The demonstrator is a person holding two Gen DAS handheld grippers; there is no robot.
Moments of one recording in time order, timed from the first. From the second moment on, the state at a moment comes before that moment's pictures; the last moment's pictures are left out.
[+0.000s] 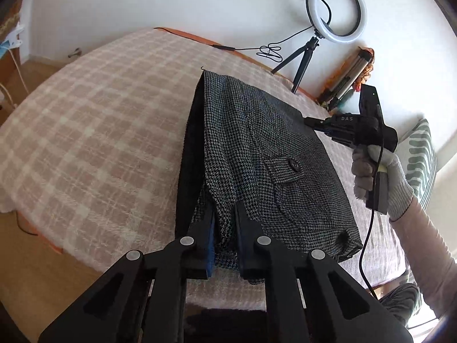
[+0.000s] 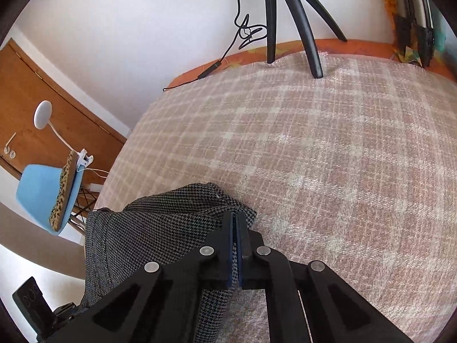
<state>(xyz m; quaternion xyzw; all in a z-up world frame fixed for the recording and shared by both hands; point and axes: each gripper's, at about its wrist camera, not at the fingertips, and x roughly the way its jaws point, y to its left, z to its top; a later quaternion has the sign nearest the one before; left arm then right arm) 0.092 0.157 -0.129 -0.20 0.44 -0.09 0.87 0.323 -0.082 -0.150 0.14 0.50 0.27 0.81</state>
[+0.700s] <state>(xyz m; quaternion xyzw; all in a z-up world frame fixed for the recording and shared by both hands) 0.156 0.179 -0.109 -0.24 0.48 -0.13 0.83 0.211 -0.098 -0.130 0.15 0.50 0.34 0.78</state>
